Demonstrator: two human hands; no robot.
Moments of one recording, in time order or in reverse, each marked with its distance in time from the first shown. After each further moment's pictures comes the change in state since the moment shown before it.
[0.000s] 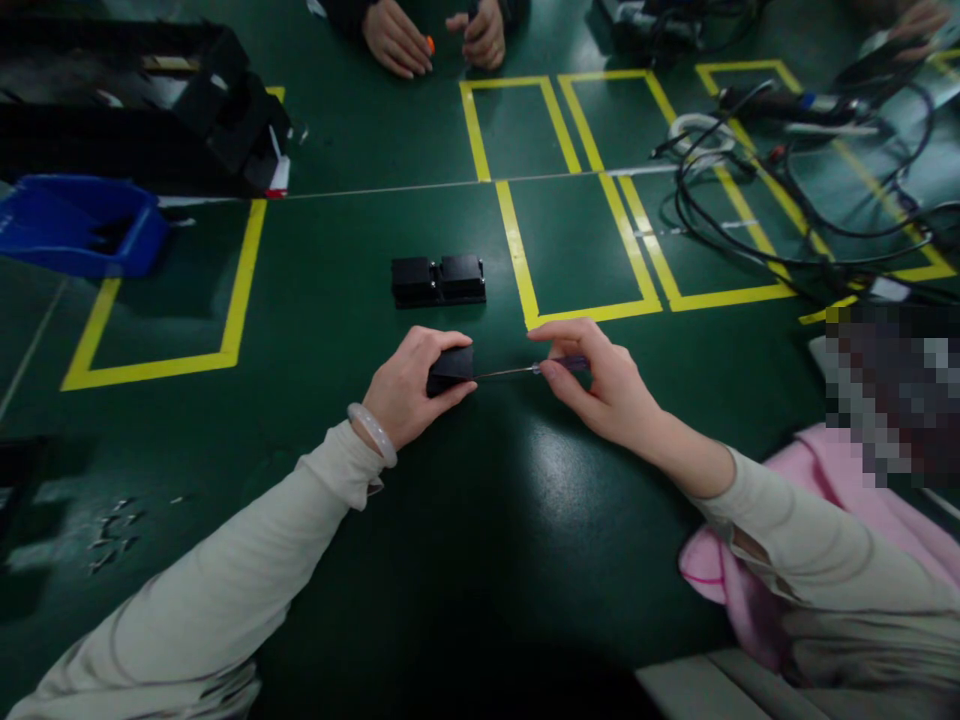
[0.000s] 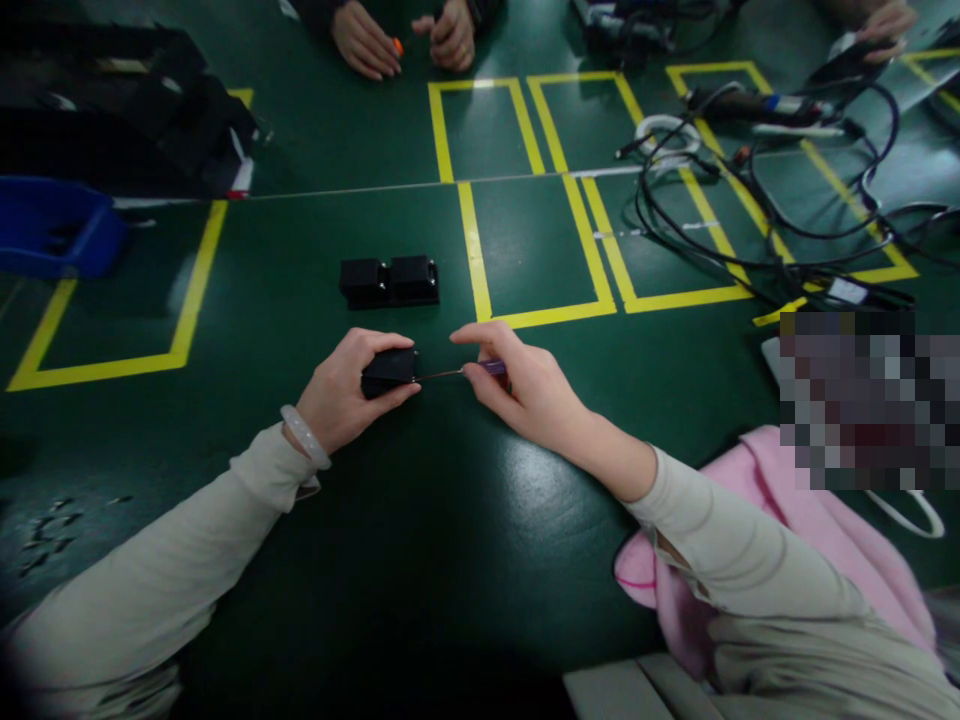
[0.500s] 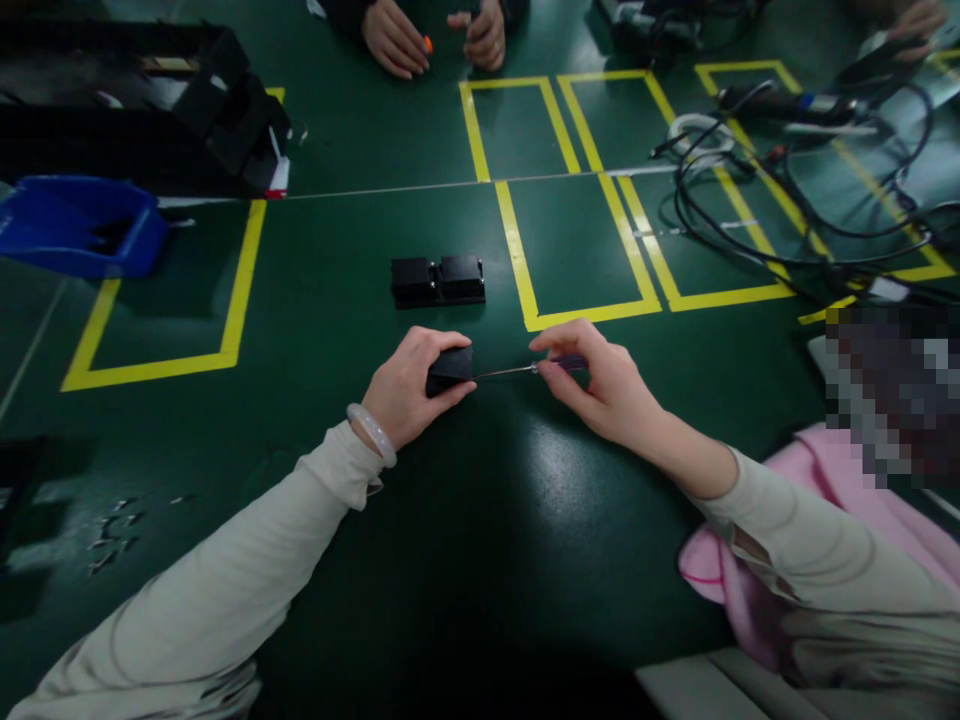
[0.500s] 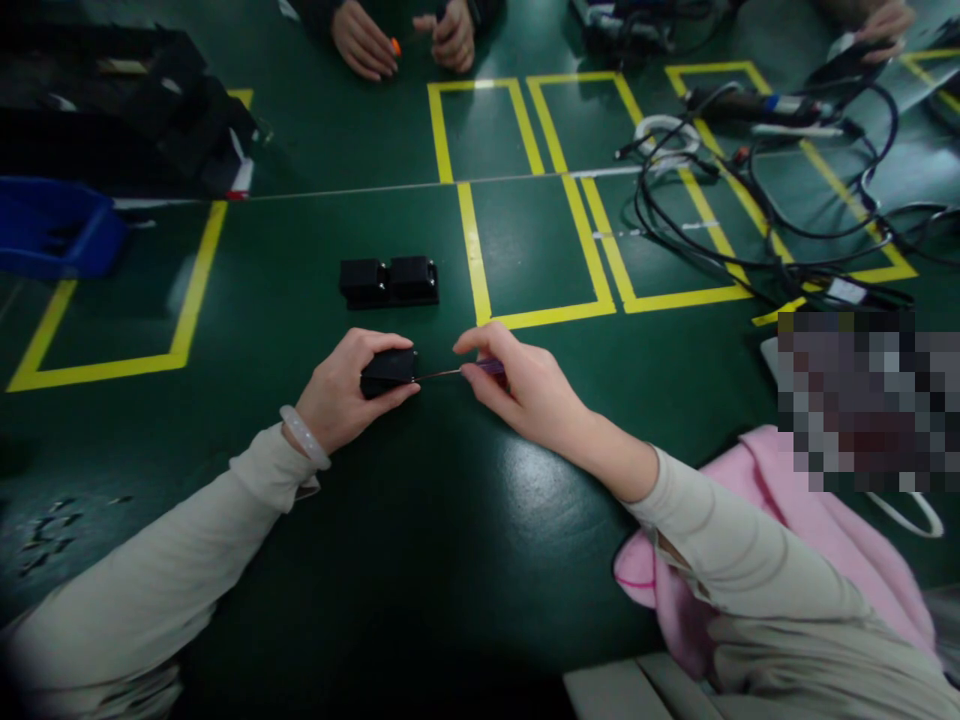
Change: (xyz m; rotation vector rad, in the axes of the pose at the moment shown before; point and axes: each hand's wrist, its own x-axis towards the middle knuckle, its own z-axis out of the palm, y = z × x) left_hand 0.000 0.000 0.000 0.009 0.000 0.001; right_hand 0.000 0.001 -0.001 -0.014 -0.013 0.010
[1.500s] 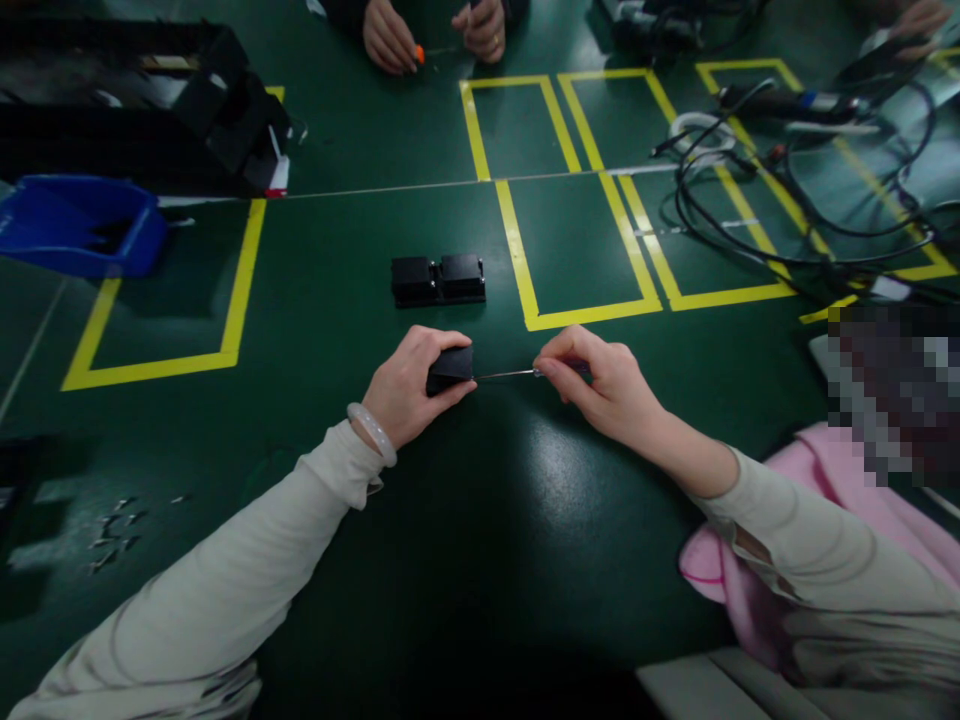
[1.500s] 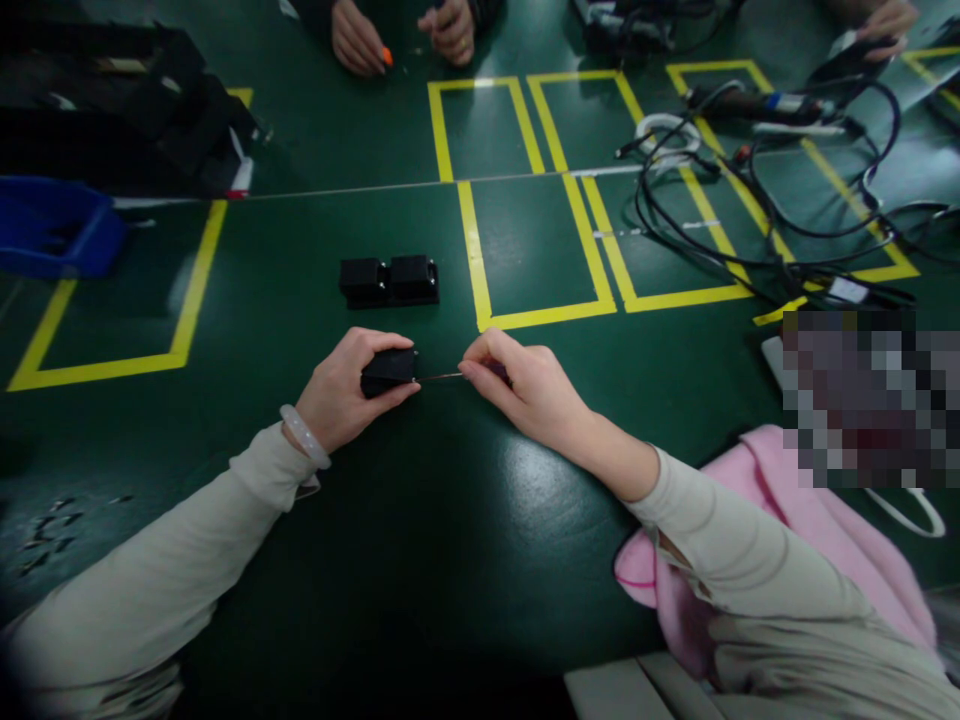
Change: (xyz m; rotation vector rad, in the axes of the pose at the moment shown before) left_hand 0.000 -0.001 0.000 -0.004 -0.001 -0.004; right_hand 0.001 0.000 0.001 0.067 -0.016 0.029
